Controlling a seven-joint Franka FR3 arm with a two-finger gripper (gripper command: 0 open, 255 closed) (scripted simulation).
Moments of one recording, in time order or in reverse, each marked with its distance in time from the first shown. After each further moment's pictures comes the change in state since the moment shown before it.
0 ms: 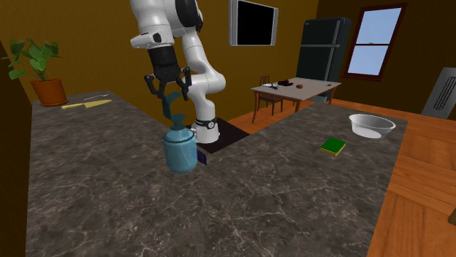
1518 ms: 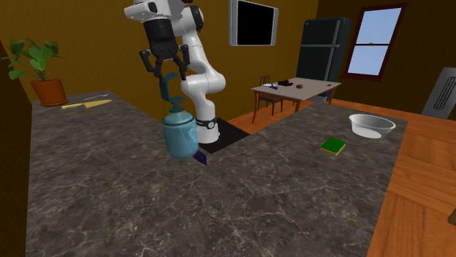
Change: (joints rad) arm 0.015 0.006 0.036 0.172 0.024 -0.167 0.014
